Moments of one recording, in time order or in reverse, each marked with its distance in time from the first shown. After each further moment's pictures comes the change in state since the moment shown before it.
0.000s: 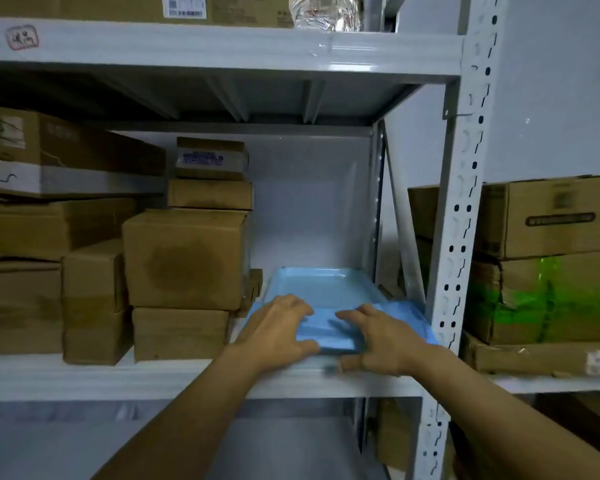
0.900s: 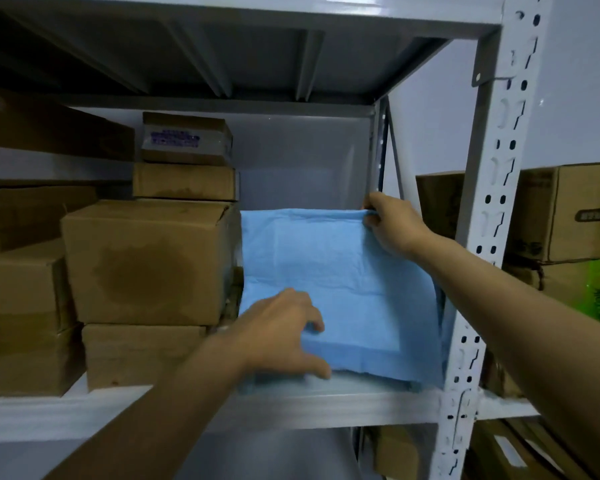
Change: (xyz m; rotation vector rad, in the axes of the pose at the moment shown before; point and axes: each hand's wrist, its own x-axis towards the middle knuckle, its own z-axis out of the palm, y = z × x) left_hand 0.041 -0.009 -0.013 0.043 -0.190 0.174; right_hand 0.121 0.023 -0.103 0.070 0.461 0.053
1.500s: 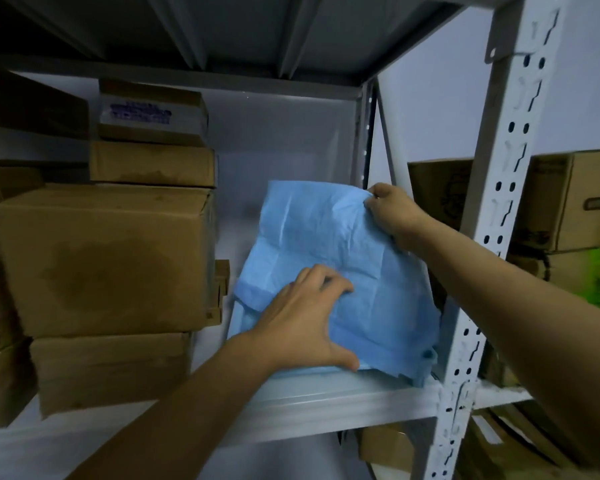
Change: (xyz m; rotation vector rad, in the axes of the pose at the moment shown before) left_hand 0.037 0.007 0.025 -0.179 0.257 0.150; right_hand 0.012 -0.002 0.015 0.475 0.058 0.390
